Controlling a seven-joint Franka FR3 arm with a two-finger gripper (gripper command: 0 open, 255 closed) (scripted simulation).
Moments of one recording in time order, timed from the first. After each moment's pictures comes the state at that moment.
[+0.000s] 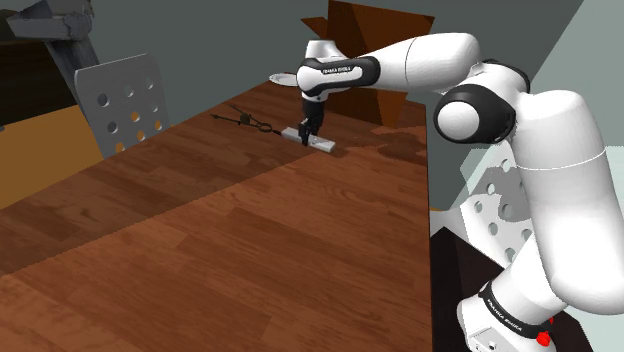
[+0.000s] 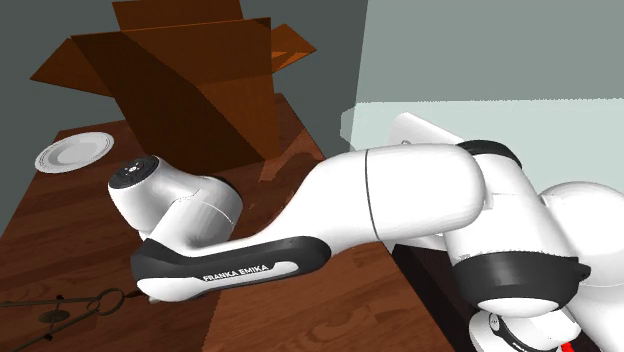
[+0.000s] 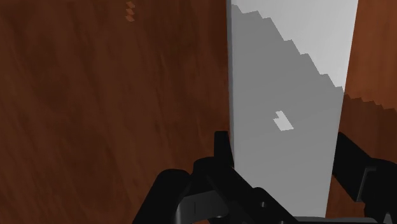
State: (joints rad) arm 0.26 0.71 -0.27 -1.24 0.16 1.93 -0.37
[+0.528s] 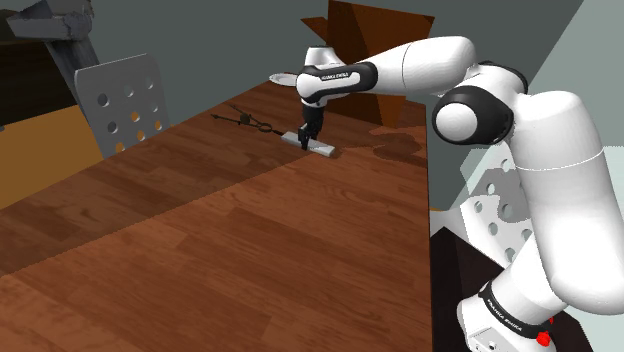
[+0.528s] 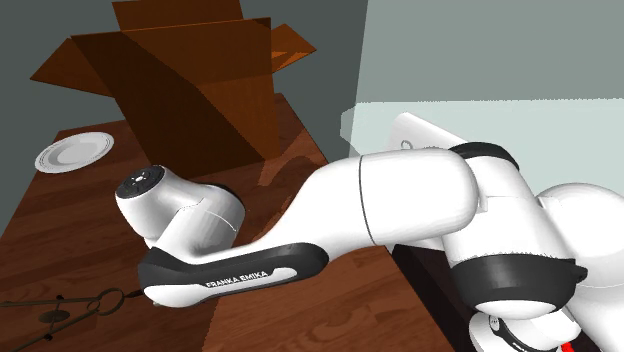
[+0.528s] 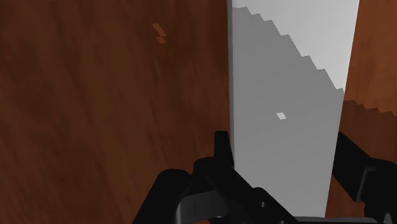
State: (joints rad) arm 0.26 0.72 -0.26 -1.27 0.17 1.97 -0.37
